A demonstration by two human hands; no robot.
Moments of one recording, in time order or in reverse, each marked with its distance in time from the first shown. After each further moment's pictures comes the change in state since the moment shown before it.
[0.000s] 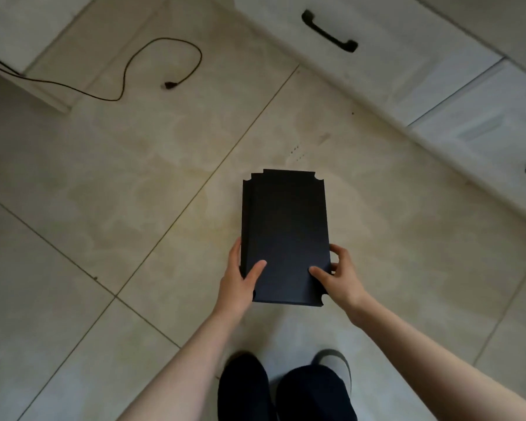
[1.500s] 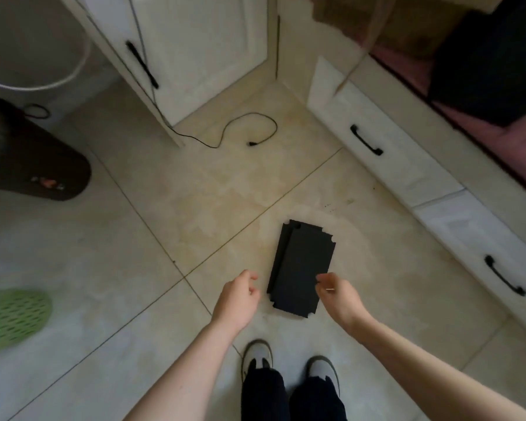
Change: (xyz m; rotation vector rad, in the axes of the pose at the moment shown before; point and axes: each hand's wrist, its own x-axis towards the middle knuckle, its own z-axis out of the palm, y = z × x) left_hand -0.175 0.125 -0.111 0.452 0.117 -0.025; right_hand -0.170 -0.150 0.008 -0.576 -0.110 -0.157
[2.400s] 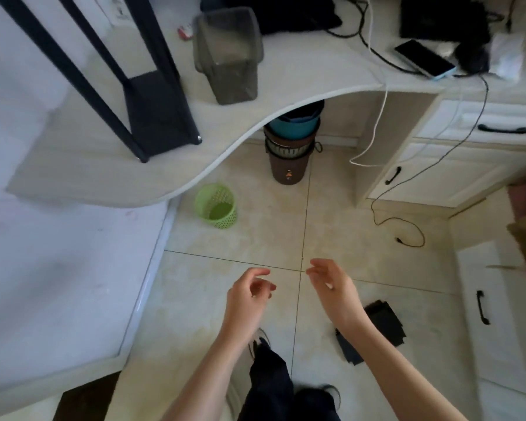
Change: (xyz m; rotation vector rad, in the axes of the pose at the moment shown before) left_hand -0.474 -0.056 -0.224 -0.919 0.836 -0.178; right_hand -0.436 -0.304 0.075 -0.250 -0.382 -0.727
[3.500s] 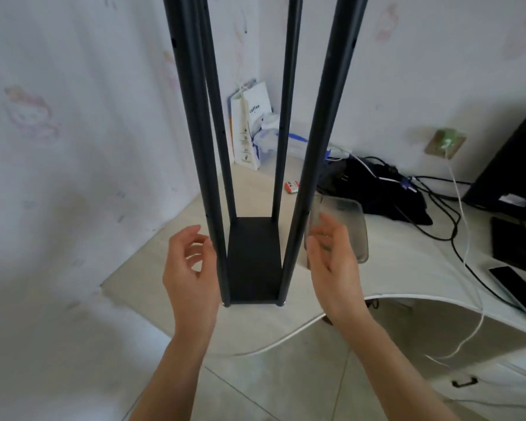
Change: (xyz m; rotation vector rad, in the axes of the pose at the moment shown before) left_hand 0.159 0.215 -0.285 -0.314 1.018 0.499; right_hand 0.161 -0.396 0.078 0.058 -0.002 -0.746
